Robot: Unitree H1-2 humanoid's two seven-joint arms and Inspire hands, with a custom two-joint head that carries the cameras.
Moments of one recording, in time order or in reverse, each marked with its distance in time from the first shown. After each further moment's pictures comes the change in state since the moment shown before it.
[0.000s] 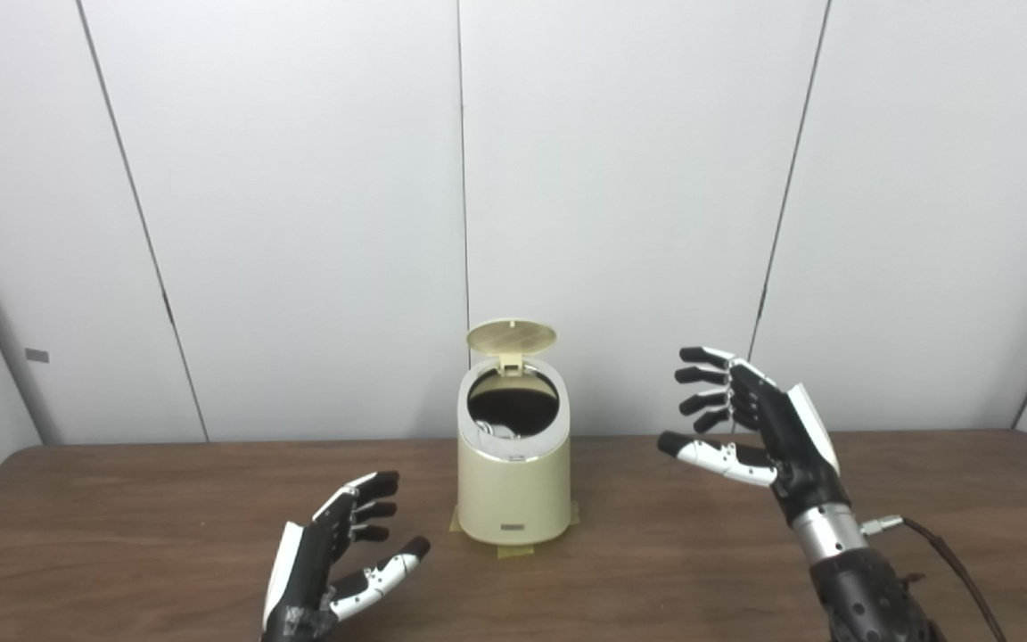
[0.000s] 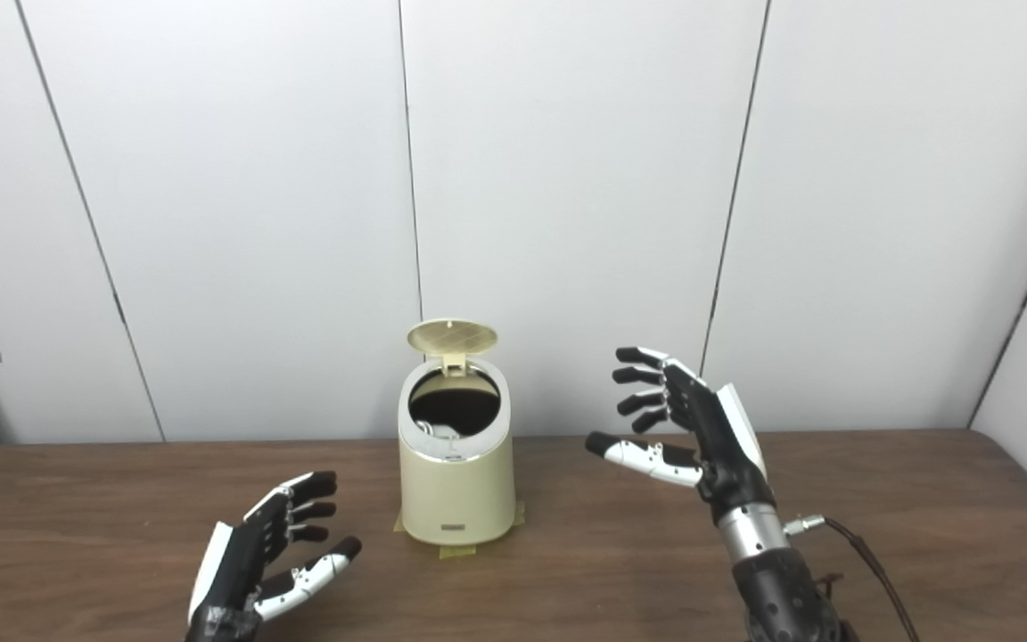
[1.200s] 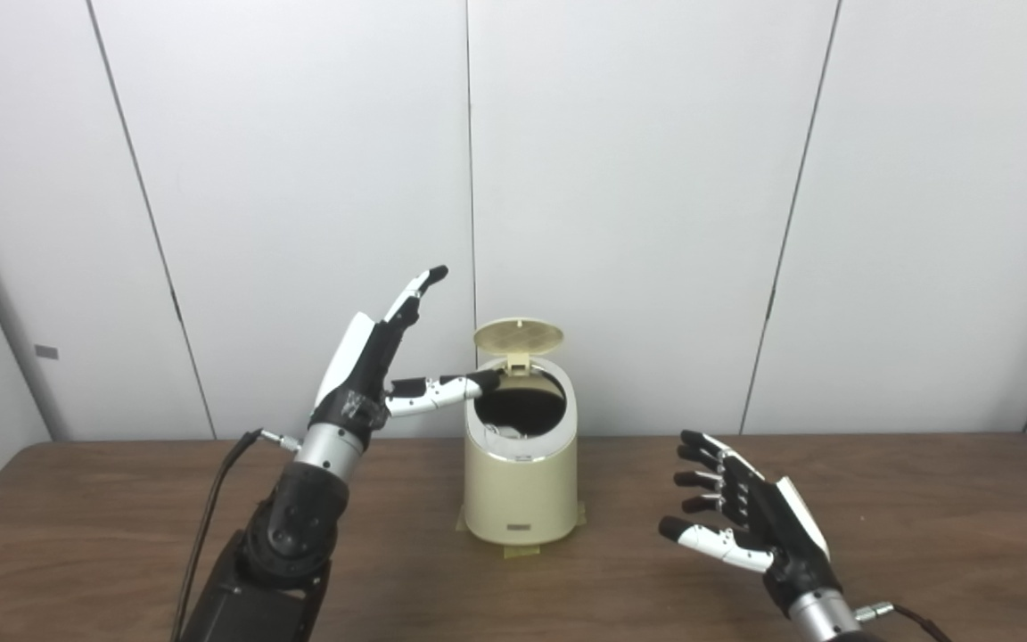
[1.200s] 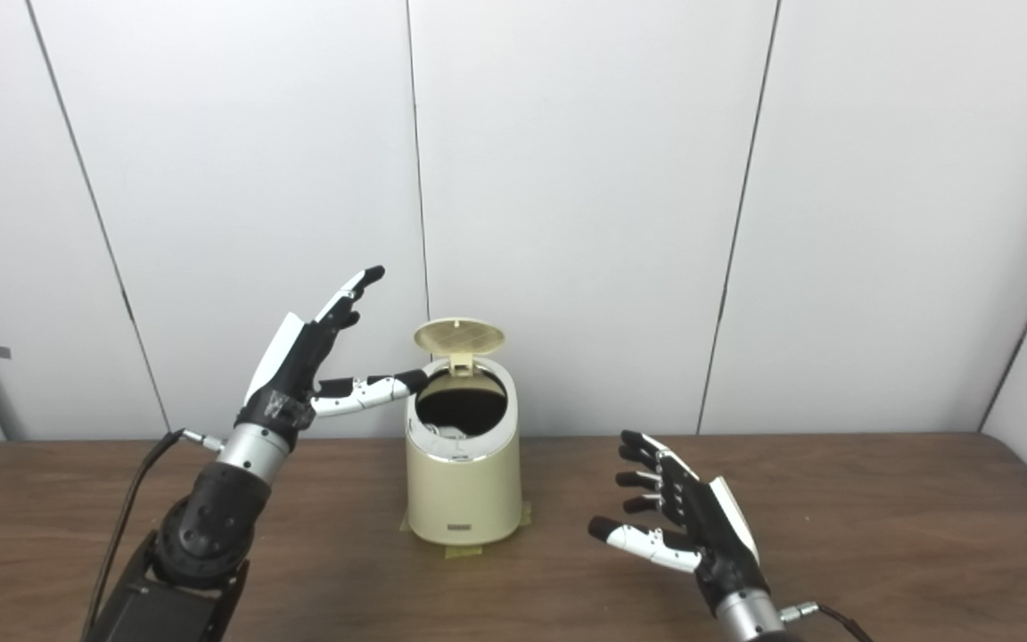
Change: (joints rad) left arm -0.471 0.086 -0.060 0.117 0.132 0.139 -0.110; right arm 0.091 0.058 0.020 0.038 0.074 0.001 0.033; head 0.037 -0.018
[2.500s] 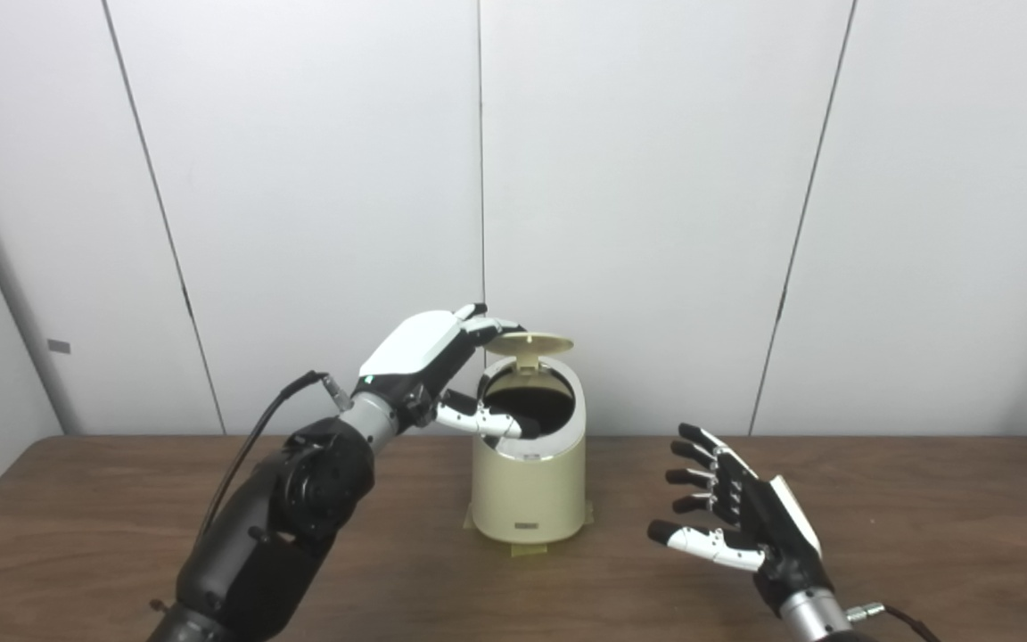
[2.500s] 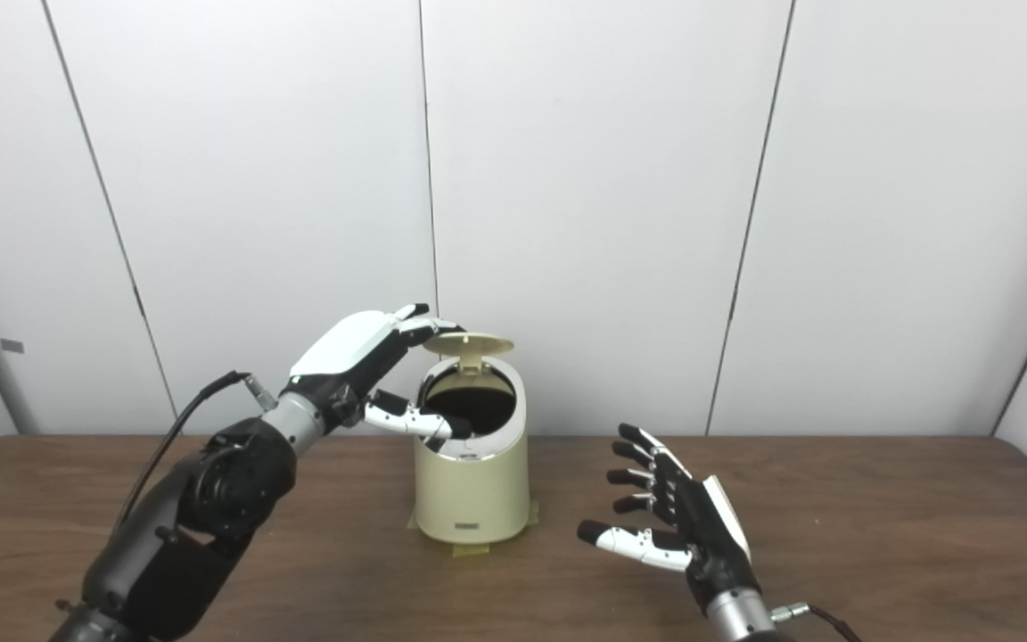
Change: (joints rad) left arm -0.080 0.125 -0.222 -0.042 0.302 0.042 -0.184; right arm -0.002 0.027 0.001 -0.002 0.021 0.020 0.002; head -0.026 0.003
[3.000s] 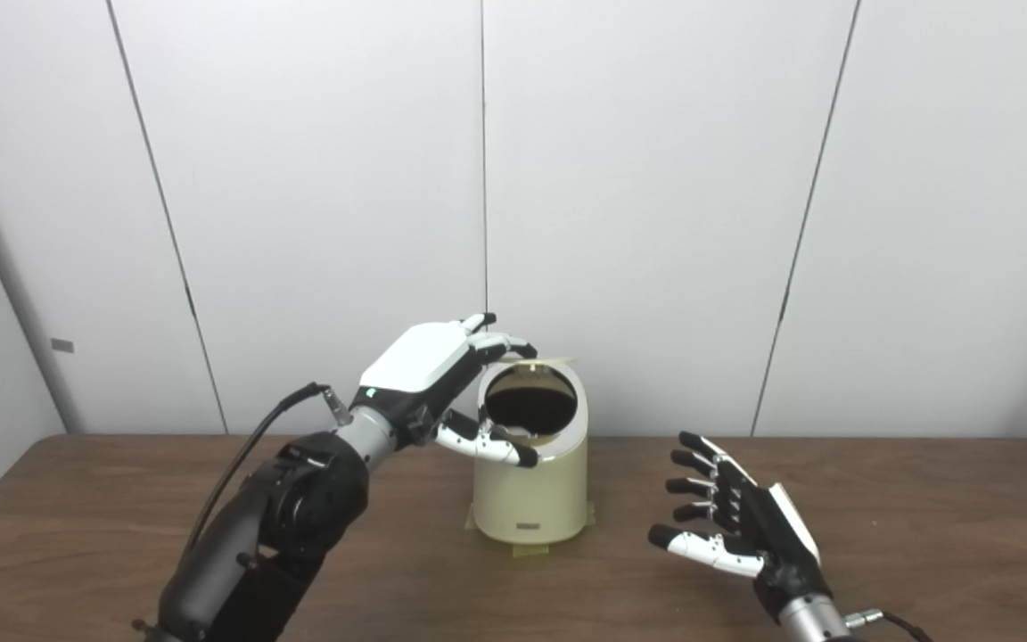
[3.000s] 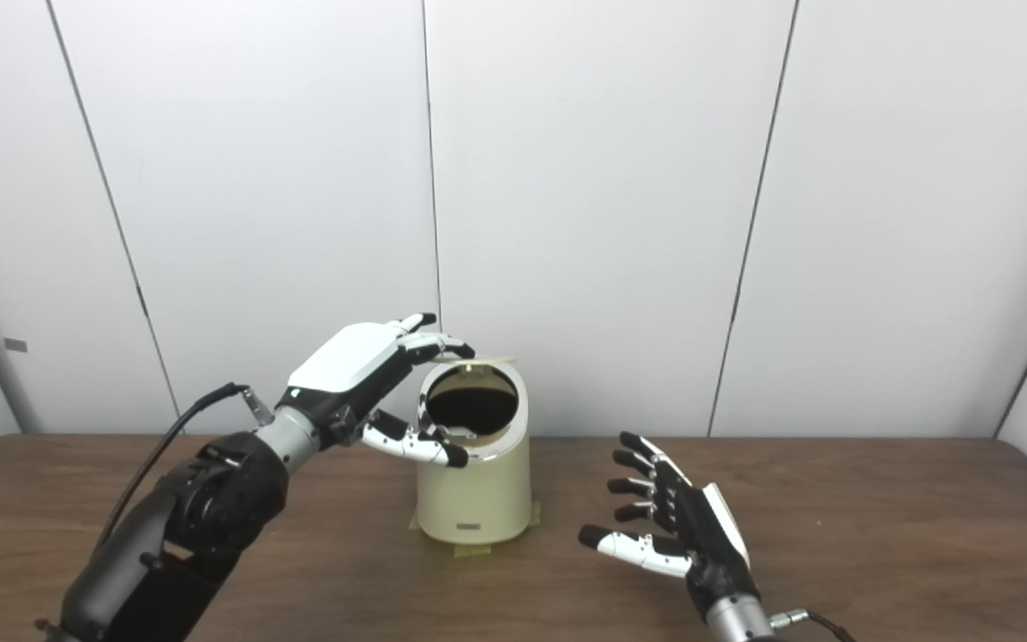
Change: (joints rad) left arm 0.042 0.029 -0.026 -0.121 0.080 -0.010 -0.050; right arm -0.001 0.001 0.001 0.034 -0.010 -0.003 -0.007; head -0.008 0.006
